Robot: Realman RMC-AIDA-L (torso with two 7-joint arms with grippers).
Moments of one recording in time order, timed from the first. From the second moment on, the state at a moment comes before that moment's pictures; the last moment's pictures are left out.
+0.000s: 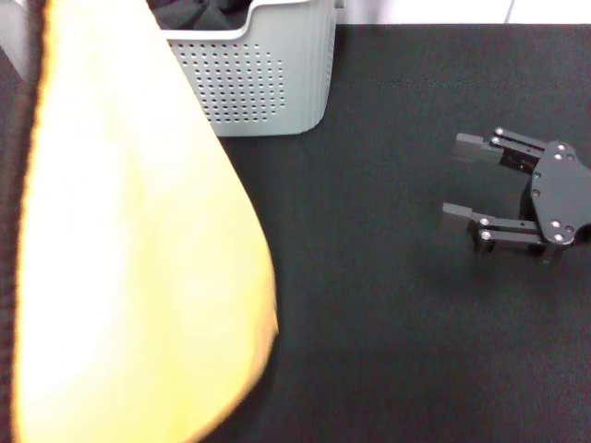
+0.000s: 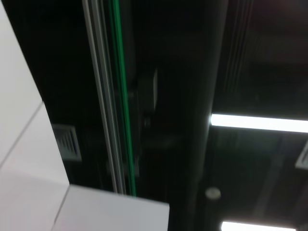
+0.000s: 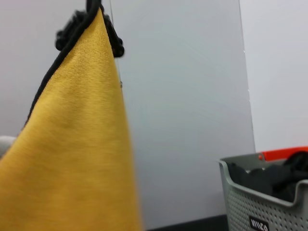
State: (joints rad) left arm -0.37 -2.06 1.11 0.72 0.64 2.04 -1.59; right arm 0.39 2.02 -1.12 -0.70 1.77 1.69 -1.99
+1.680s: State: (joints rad) left arm -0.57 -2.11 1.52 0.45 0.23 2.03 -1.26; right arm 0.63 2.03 -1.36 -0.58 2.04 1.51 -2.18
